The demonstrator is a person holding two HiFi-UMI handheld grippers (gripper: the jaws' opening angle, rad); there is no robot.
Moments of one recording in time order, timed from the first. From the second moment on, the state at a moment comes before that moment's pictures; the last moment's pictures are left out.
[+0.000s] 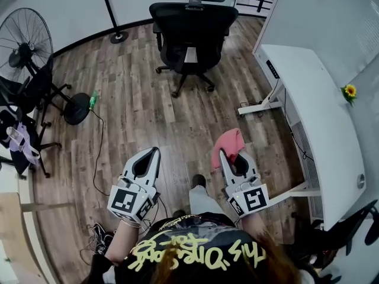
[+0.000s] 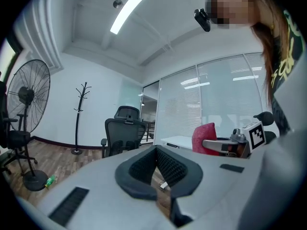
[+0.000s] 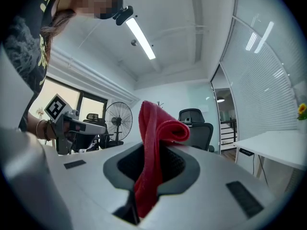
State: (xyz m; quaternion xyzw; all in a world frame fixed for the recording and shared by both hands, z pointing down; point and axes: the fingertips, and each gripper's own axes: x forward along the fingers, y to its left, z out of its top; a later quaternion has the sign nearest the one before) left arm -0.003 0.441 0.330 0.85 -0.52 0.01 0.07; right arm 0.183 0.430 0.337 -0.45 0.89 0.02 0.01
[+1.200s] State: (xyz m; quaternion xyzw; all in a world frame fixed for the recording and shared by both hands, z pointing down) left arm 0.037 0.264 0.321 0.82 -0.57 0.00 0.06; right arm 0.227 0.234 0.332 -0.41 0.91 0.01 0.03
